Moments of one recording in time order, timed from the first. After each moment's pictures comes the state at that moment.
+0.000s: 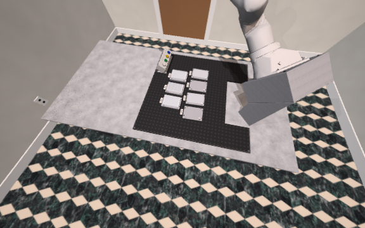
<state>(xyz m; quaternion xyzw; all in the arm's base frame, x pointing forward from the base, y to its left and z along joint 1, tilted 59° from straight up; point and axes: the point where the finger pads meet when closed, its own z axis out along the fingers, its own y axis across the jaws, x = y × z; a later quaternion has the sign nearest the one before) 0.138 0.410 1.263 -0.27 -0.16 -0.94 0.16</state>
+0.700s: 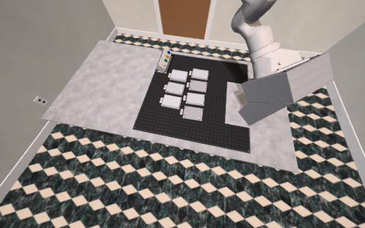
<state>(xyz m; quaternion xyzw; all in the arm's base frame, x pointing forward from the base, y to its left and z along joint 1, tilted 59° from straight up) -0.027 0.676 0.998 -0.53 -0.34 -0.67 0.40</state>
